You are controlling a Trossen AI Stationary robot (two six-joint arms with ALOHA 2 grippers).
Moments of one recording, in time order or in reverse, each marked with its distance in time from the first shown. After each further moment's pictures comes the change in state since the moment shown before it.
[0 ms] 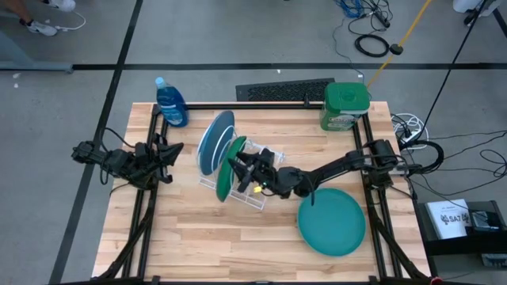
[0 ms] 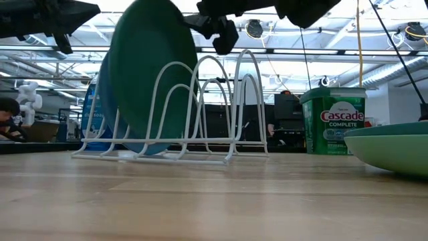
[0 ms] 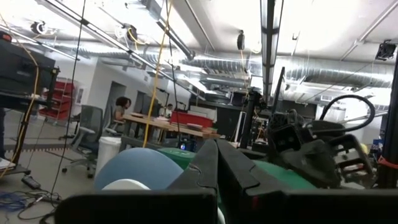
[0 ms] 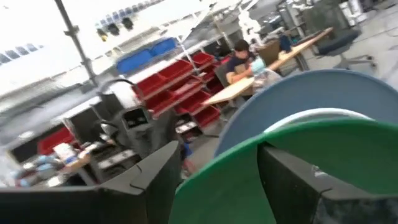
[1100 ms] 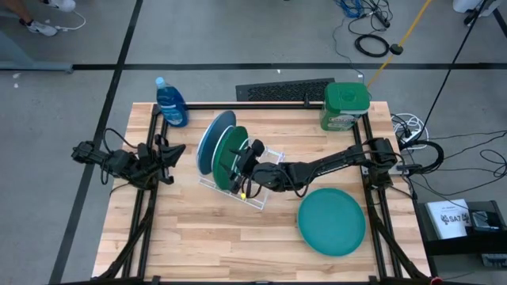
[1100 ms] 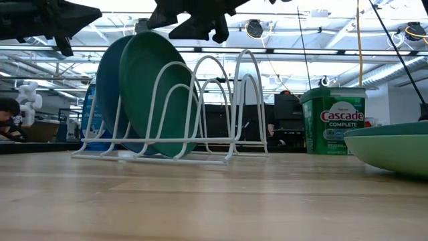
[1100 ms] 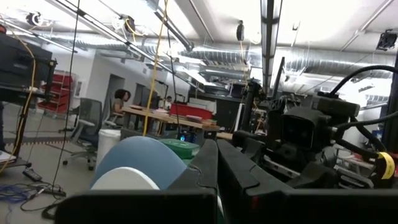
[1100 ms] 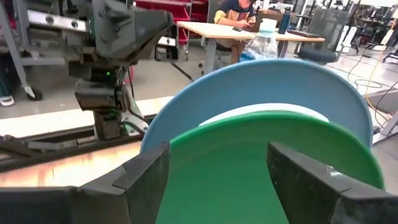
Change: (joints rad) left arm 0.000 0.000 0.000 -0.052 0.000 -0.027; right arm -0.047 0.000 0.217 -0.657 -0.057 -0.375
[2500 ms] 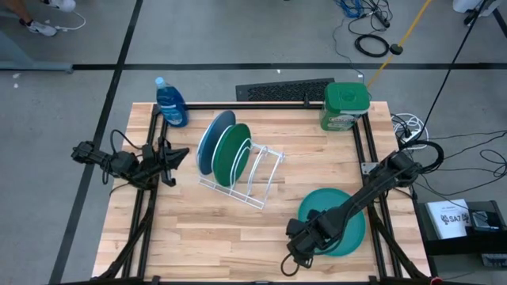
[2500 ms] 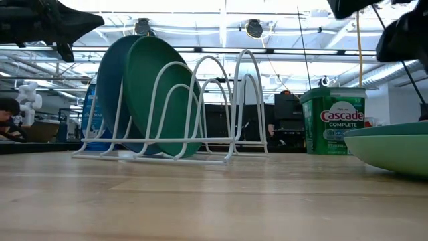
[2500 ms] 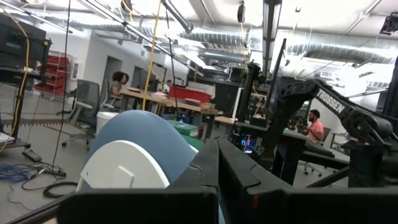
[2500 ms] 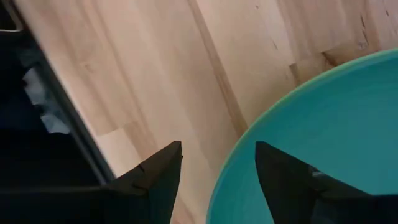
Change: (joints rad) left arm 0.000 0.000 0.000 -0.097 0.000 -0.079; right arm 0.469 -0.083 -0.021 -1.231 -0.733 1.018
